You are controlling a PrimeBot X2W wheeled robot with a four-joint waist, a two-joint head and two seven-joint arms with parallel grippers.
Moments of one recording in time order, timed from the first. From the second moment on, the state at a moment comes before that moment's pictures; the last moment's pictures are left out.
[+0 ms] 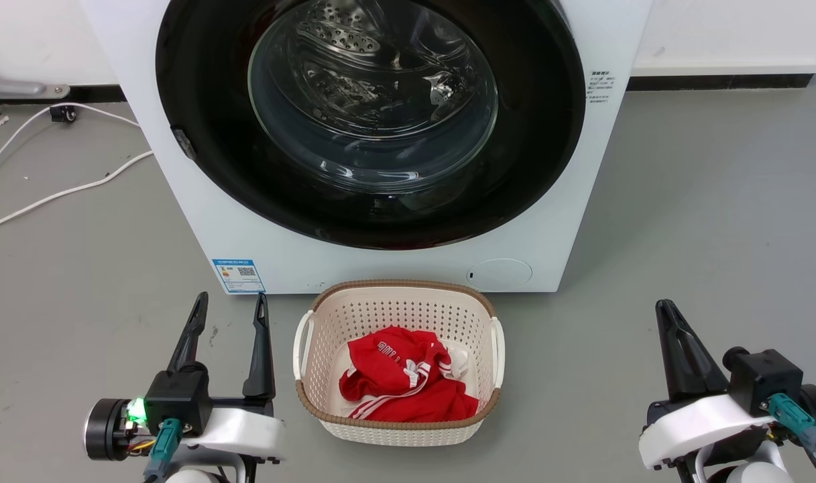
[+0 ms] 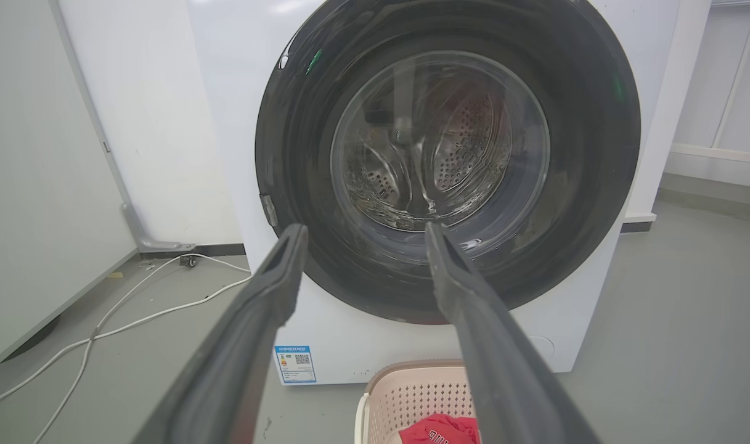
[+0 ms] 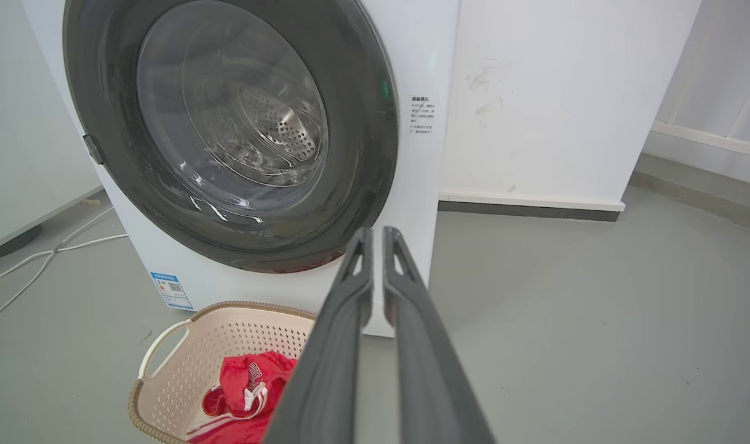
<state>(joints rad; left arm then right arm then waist) -0.05 0.08 -0.05 0.08 -0.05 0.02 -0.26 -0.04 -0.05 -0.01 0.11 0.04 0.13 -0.16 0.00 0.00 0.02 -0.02</state>
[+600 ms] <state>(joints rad) -0.05 0.08 -0.03 0.08 -0.05 0.02 -0.26 -0.12 -0.05 0.00 0.15 1.33 0.13 -0.25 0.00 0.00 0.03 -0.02</state>
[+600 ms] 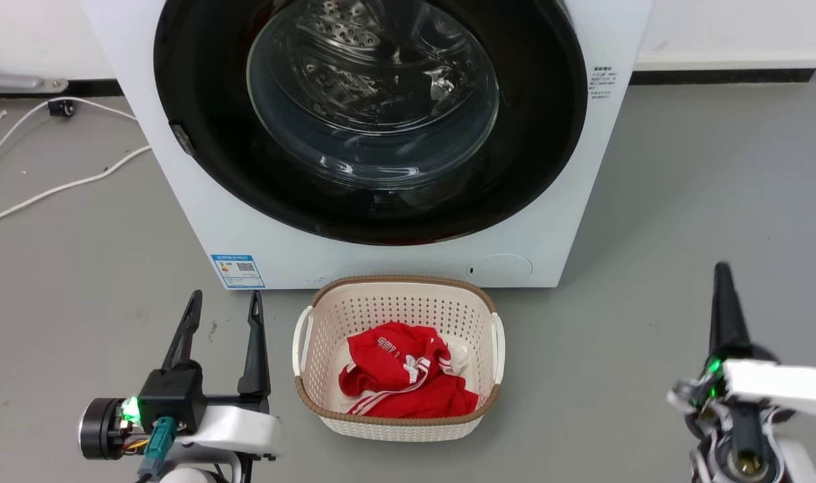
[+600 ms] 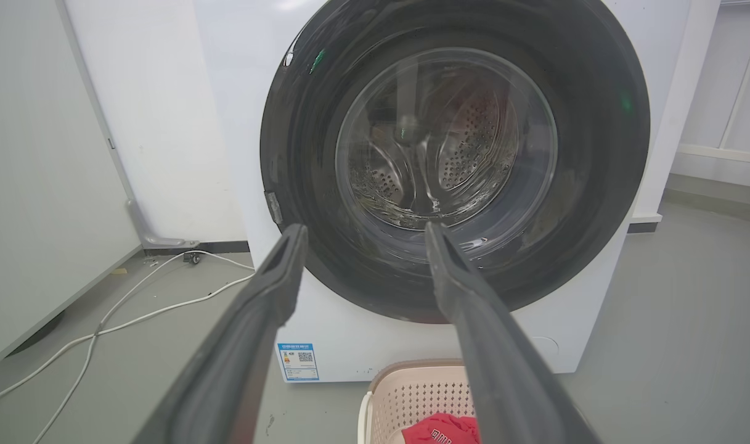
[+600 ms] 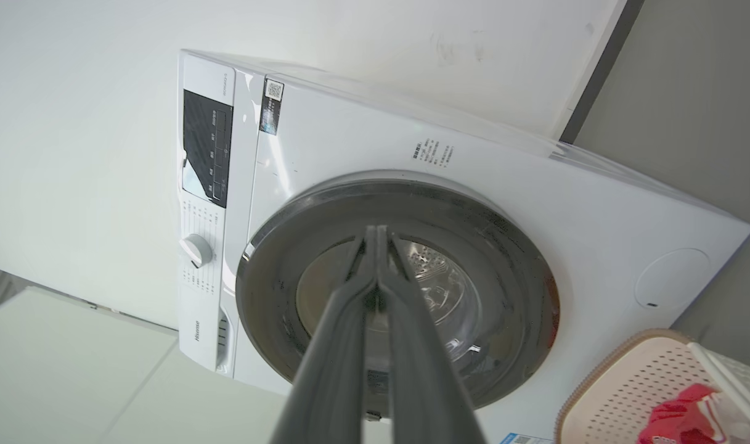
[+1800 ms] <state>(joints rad) -0.33 0.08 -0.03 0.01 -0.02 -0.02 -0.26 -1.40 -0.34 0.24 0.98 1.49 0.13 0.36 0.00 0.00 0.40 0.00</state>
